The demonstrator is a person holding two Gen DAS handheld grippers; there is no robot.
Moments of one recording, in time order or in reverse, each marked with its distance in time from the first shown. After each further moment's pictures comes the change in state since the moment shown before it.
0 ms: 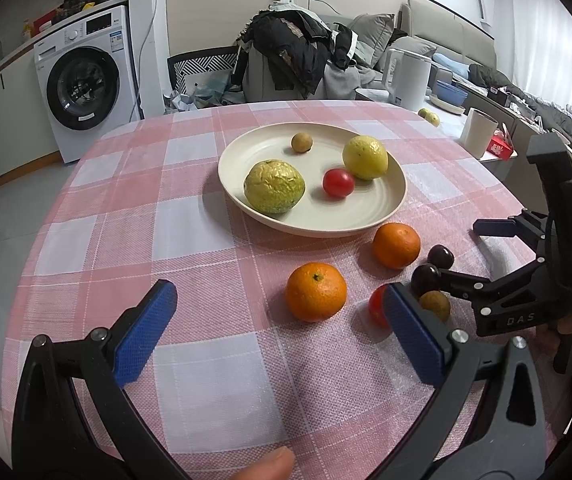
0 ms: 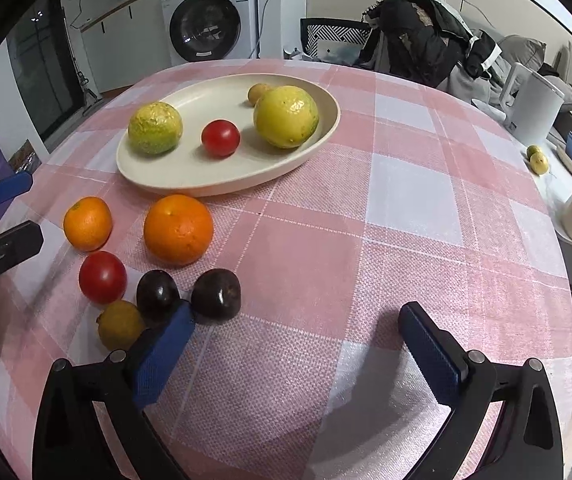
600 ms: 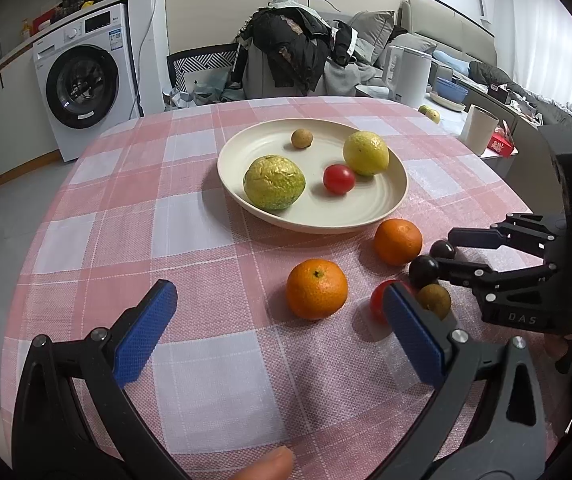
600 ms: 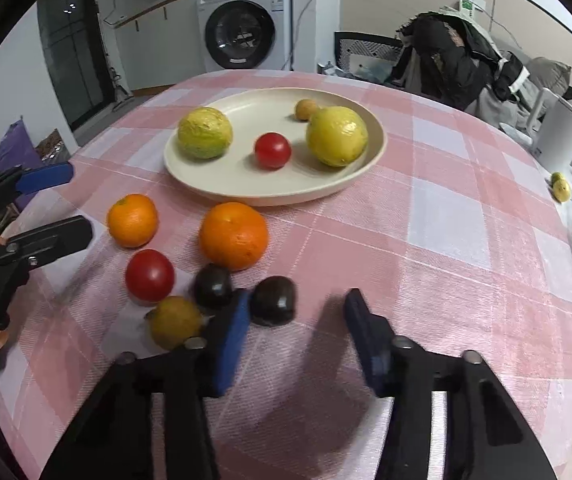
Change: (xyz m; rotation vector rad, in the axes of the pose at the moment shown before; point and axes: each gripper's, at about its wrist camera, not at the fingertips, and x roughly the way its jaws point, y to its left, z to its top) left arm 0.003 0.000 -0.002 -0.001 0.009 0.001; right arm -0.010 0.018 -0.001 -0.082 -0.045 0.094
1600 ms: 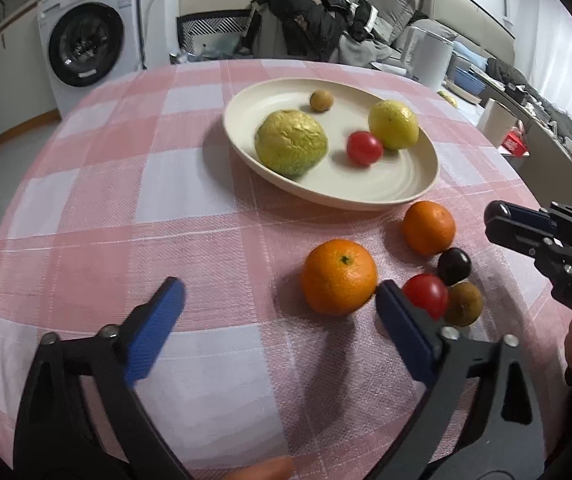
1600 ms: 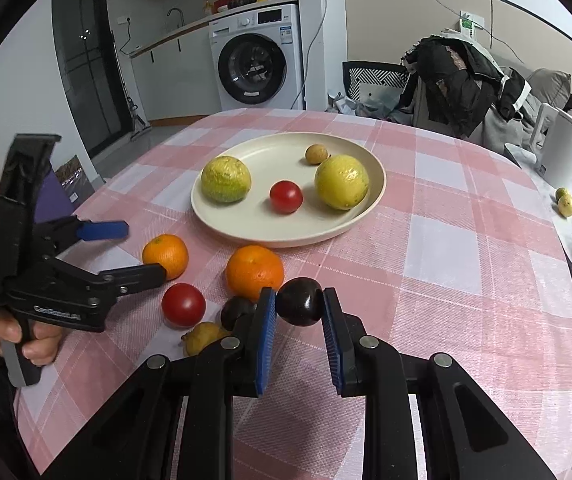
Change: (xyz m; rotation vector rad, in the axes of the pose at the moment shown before) left arm 0.045 0.017 -0.002 -0.084 0.126 -0.034; right arm -0.033 -0.005 0.005 0.022 -0.123 0.059
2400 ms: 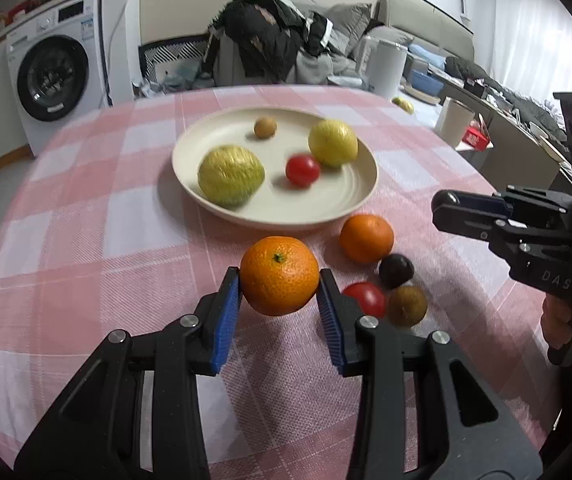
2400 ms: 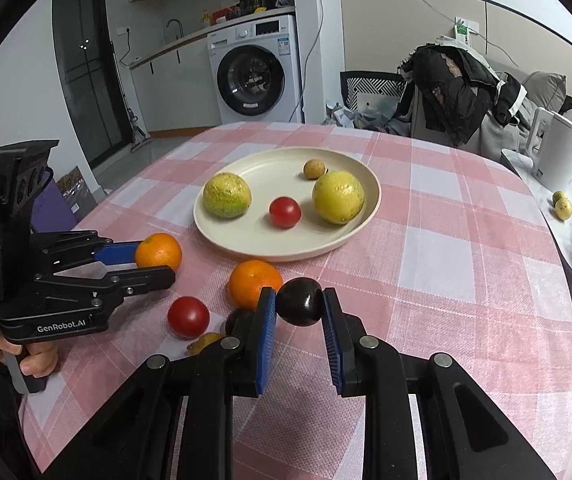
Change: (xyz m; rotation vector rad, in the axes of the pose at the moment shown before) left arm -0.026 -0.027 0.002 0.109 -0.095 -0.077; right arm -0.008 -0.002 0.003 0.012 -0.044 0.002
